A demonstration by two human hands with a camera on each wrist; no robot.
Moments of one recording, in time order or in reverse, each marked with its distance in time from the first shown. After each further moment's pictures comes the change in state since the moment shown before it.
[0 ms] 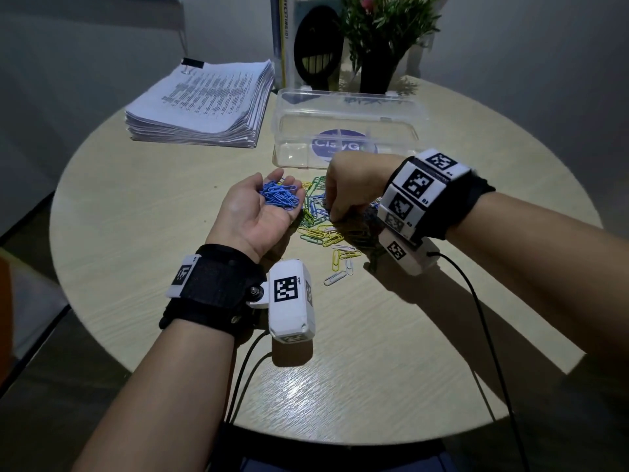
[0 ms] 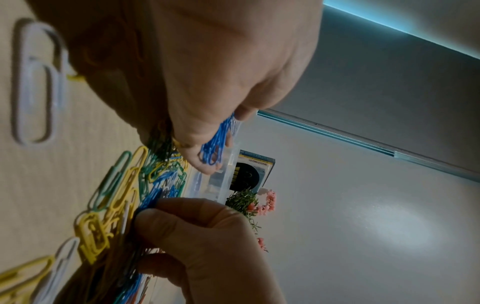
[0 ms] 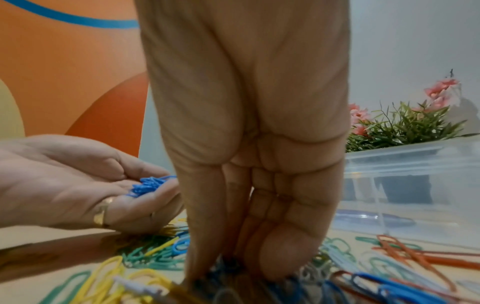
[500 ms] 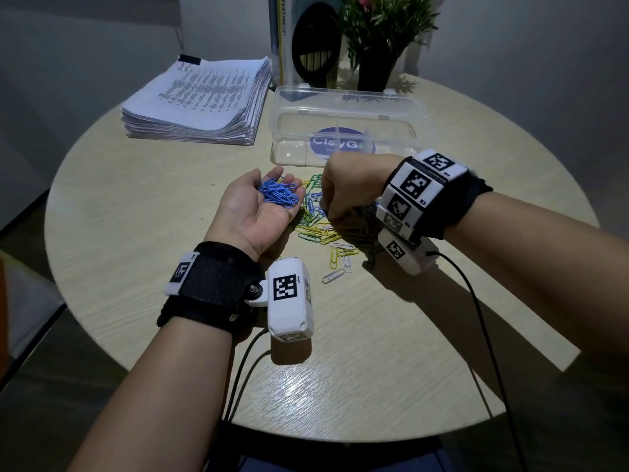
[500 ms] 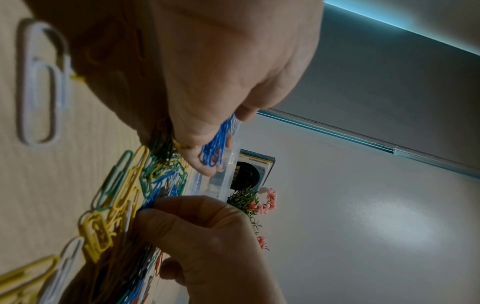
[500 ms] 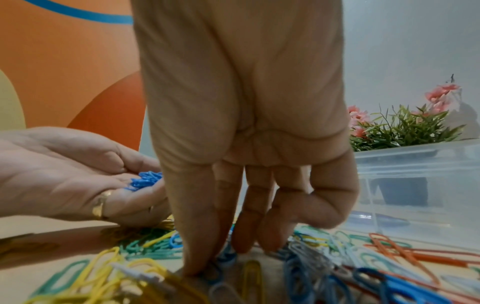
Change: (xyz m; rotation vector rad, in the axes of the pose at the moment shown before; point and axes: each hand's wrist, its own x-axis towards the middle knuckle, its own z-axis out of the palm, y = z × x) left_hand 0.000 0.000 0.000 0.048 -0.008 -0.006; right_hand 0.004 0.002 0.005 -0.009 0.010 -0.029
